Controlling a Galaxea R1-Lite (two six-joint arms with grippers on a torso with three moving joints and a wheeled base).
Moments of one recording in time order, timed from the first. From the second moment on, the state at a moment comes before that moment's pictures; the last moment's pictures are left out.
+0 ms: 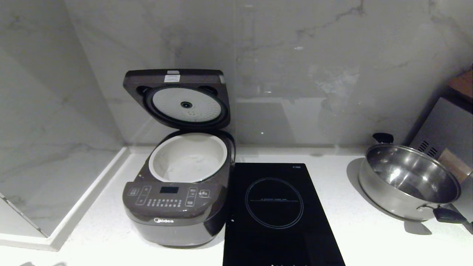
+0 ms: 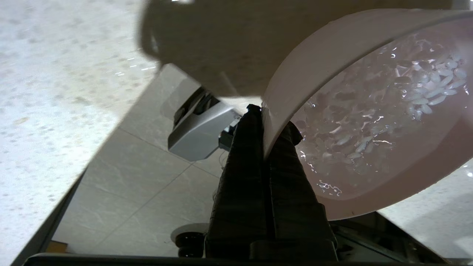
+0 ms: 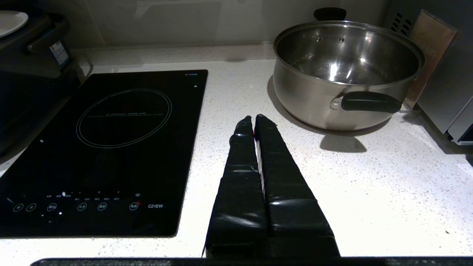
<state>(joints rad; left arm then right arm) 0.98 1.90 -0.66 0.35 -0.14 0.32 0.00 0.00 0.00 0.00 -0.01 0.03</state>
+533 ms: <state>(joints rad) 0.62 1.83 -0.63 0.35 -0.17 0.03 0.00 0.00 0.00 0.00 -0.01 0.03</state>
